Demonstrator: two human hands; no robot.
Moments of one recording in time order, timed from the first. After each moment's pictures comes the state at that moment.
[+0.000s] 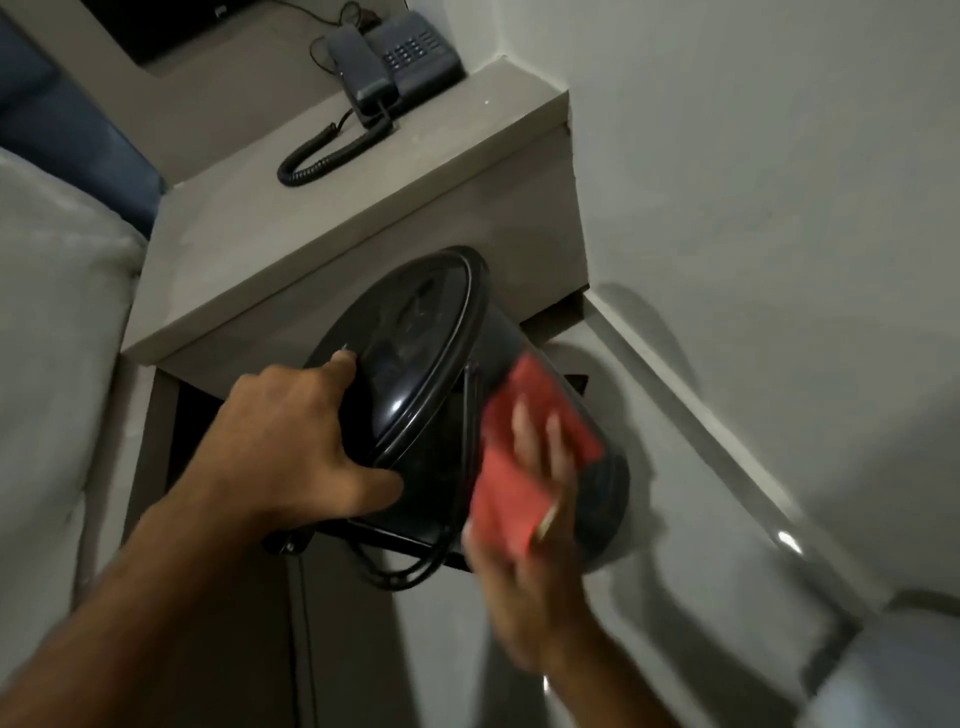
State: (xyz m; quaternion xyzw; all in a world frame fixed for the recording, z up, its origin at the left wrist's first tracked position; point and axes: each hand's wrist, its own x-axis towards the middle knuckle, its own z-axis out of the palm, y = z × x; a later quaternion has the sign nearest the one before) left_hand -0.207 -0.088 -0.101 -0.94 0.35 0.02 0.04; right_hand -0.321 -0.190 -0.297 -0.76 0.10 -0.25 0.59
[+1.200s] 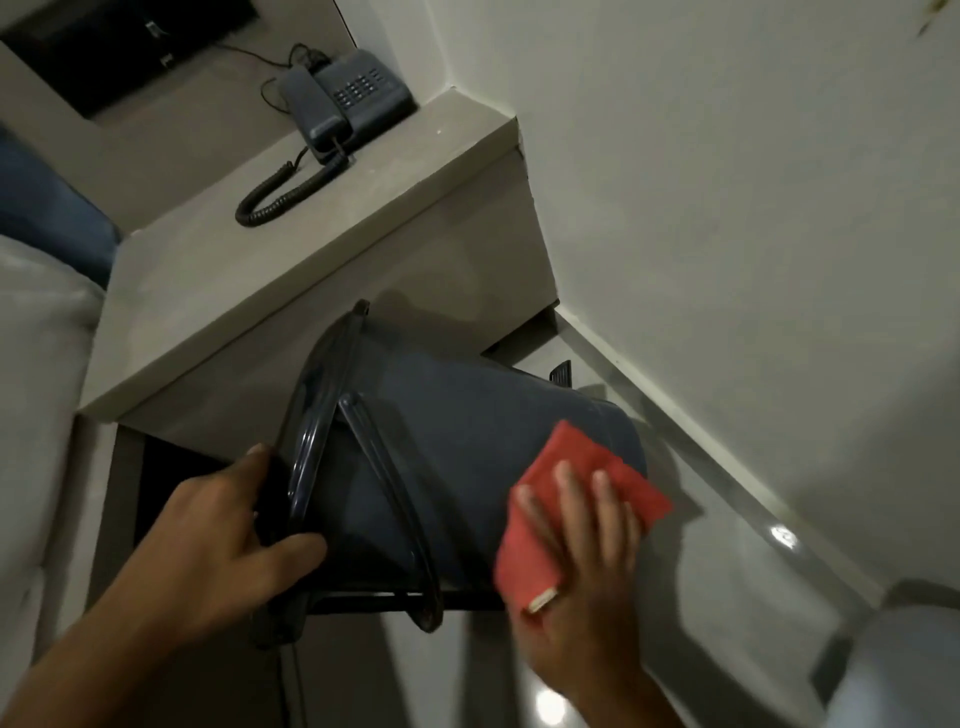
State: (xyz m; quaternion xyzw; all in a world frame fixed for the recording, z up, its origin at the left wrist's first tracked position) left_hand -0.199 -0.036 -0.123 -0.95 0.31 0.06 -0.06; right_hand -0.341 -0.208 -0.355 -0.89 0.18 -0.34 0.26
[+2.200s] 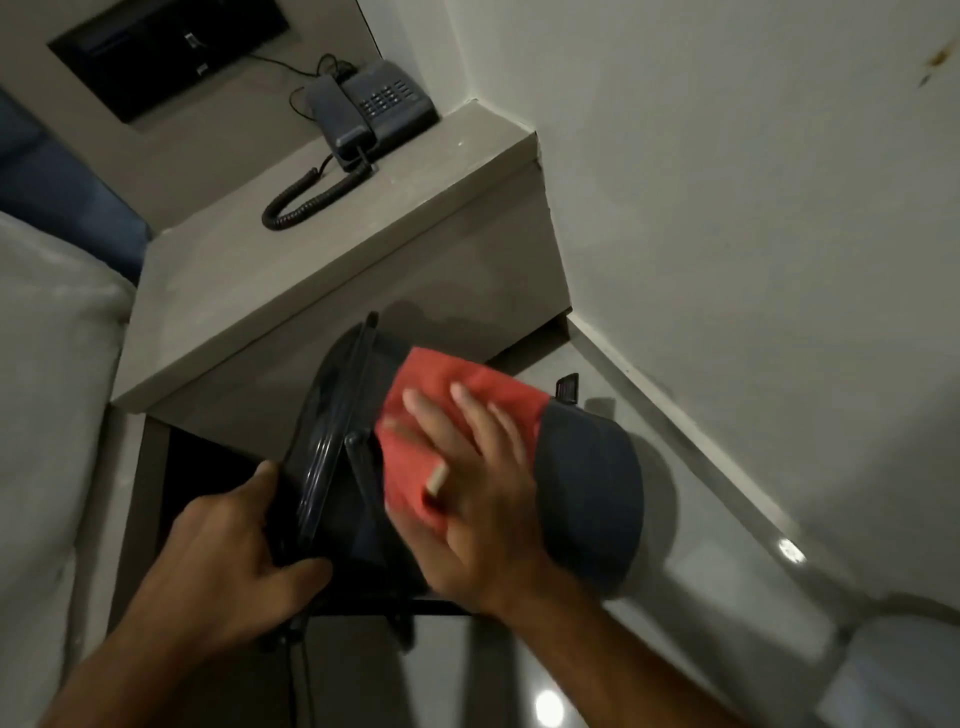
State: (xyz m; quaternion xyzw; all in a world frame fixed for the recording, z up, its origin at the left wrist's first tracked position) left_hand -0.213 -0.028 -0.122 -0.96 0.27 0.07 -0.07; right_hand -0.266 -0.198 -0.265 -0.84 0.00 -0.37 0.41
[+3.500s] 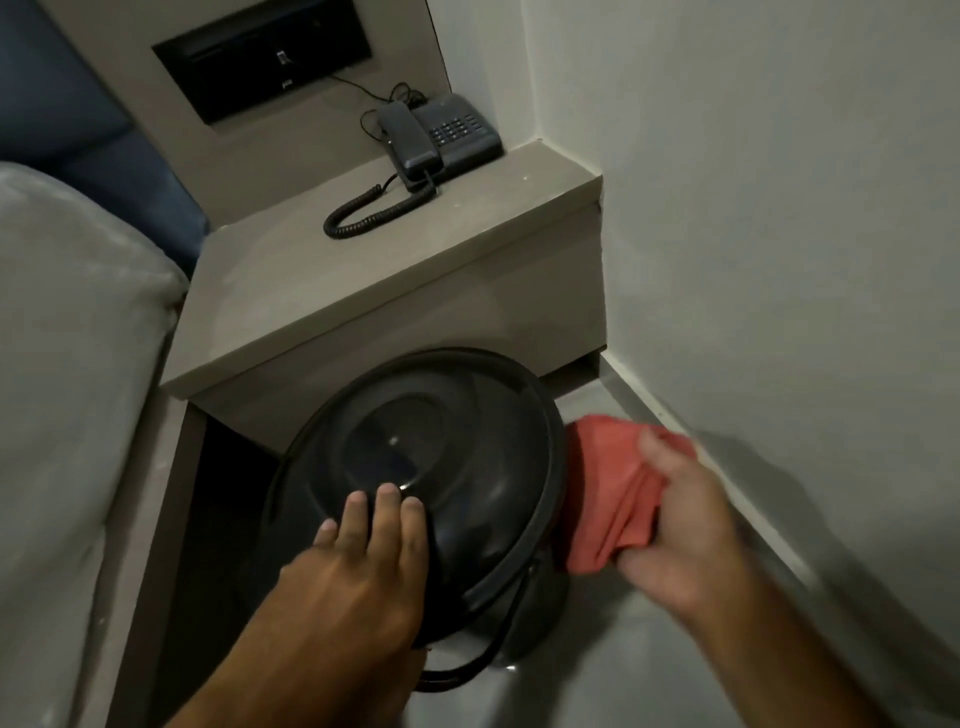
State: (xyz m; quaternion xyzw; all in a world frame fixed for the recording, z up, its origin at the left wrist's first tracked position) left_hand -0.259 -0.066 -0.131 -0.89 0.37 0.04 0.25; right_hand -0.296 -0.294 -0.236 -0.26 0.35 -0.03 0.90
